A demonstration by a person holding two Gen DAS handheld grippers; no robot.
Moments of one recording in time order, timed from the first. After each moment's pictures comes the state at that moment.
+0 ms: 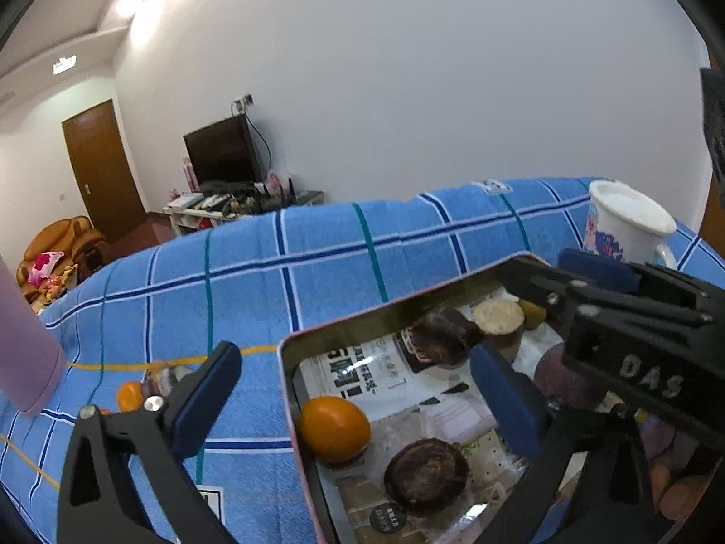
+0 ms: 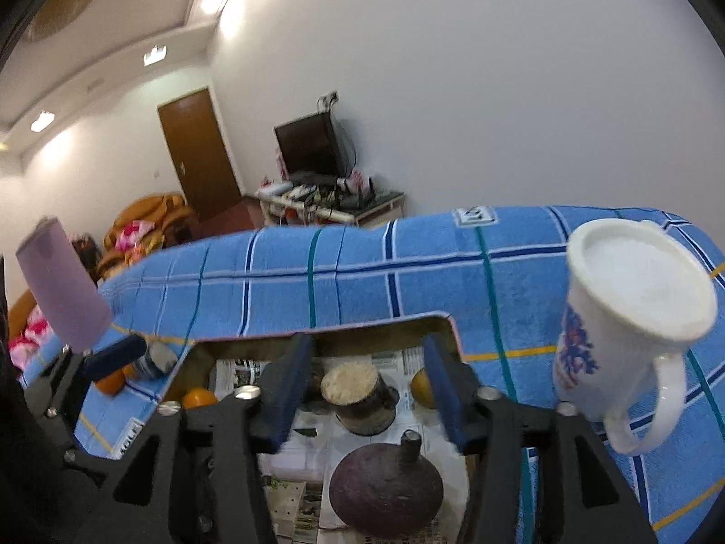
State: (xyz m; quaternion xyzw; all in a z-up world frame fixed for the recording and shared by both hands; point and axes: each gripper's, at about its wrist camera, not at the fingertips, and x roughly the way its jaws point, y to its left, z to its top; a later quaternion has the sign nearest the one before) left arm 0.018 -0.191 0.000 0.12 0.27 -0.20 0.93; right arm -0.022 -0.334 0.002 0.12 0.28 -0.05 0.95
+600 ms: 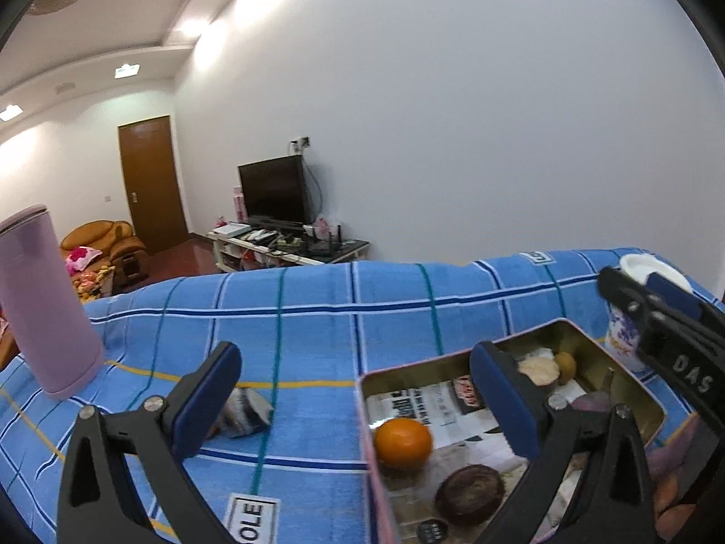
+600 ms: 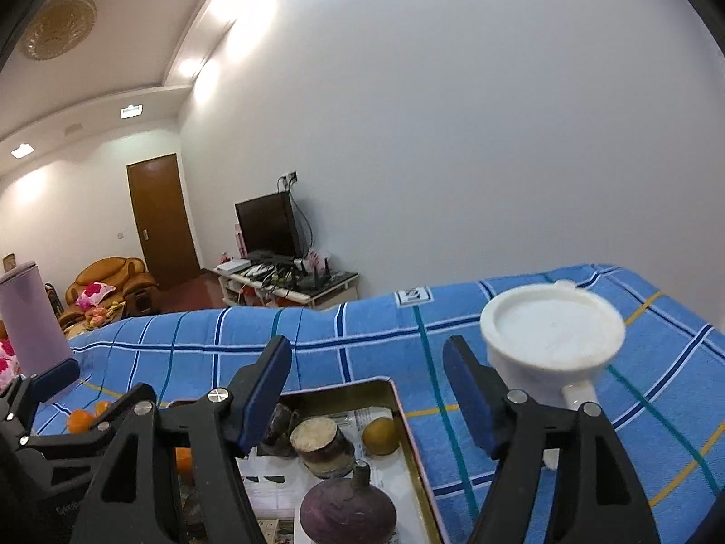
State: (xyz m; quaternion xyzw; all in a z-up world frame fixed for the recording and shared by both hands) left arm 0.005 -0.149 0.021 0.06 0.20 -0.13 0.97; right arm -0.063 -0.325 0.024 0.08 0.15 -0.14 0.98
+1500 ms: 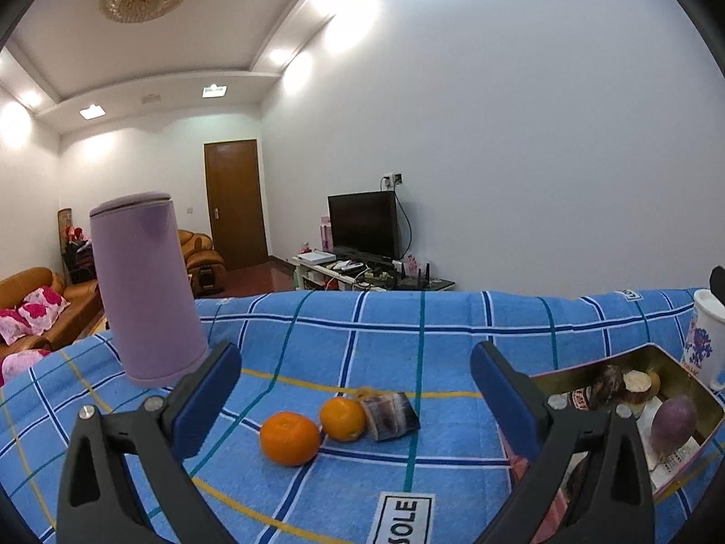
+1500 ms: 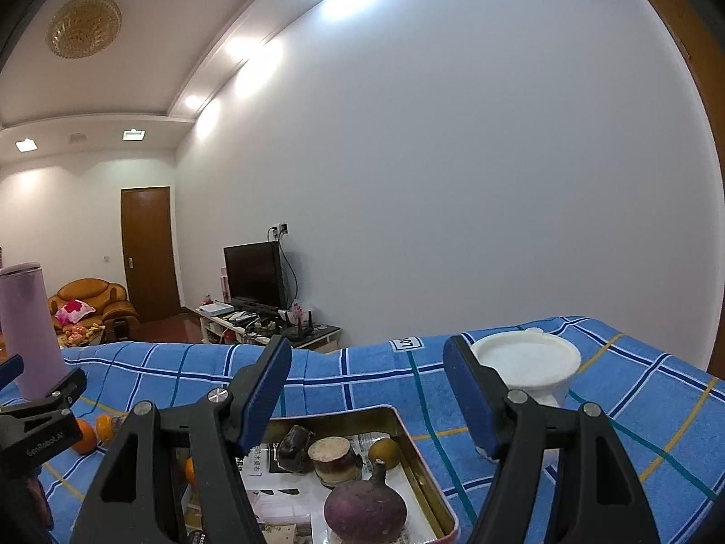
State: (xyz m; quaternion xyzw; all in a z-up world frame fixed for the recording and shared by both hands) left arm -0.011 -0.065 0.012 0.03 0.13 0.00 0.99; right arm -0.104 -0.283 0.038 0.04 0.06 -0.18 0.98
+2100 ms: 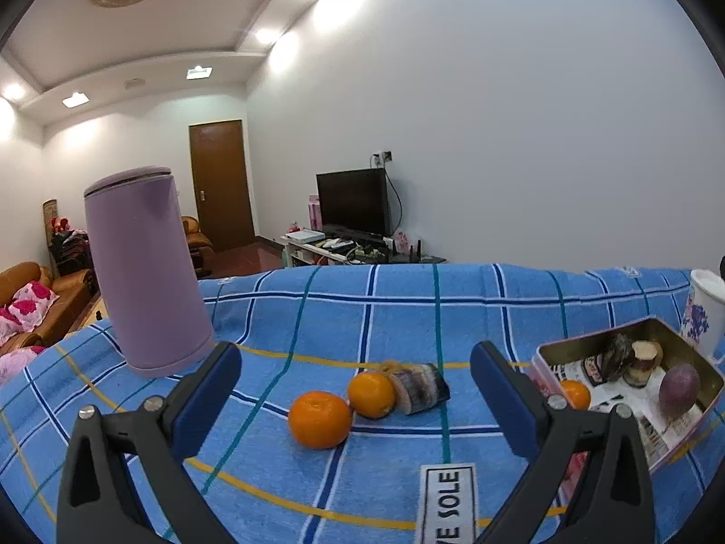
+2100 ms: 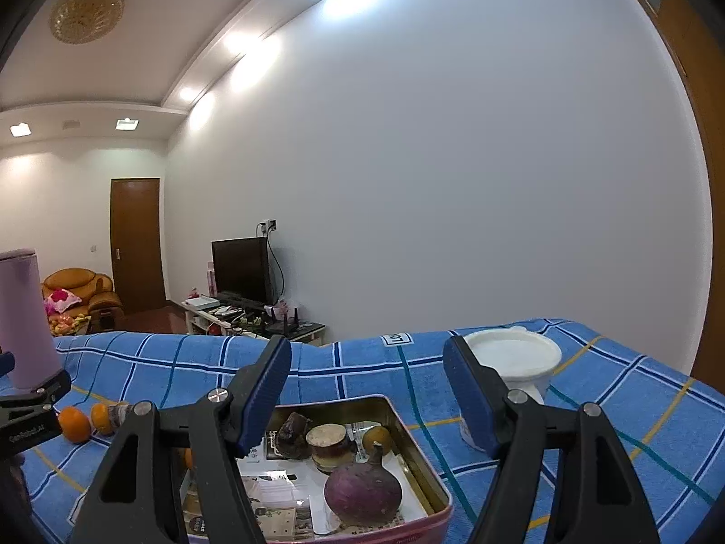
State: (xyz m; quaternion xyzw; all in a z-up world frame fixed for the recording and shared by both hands) left arm -0.004 -0.033 0.007 0.04 0.17 -0.03 0.98; right arm -0.117 -0.263 0.037 0.02 0.07 -0.20 0.98
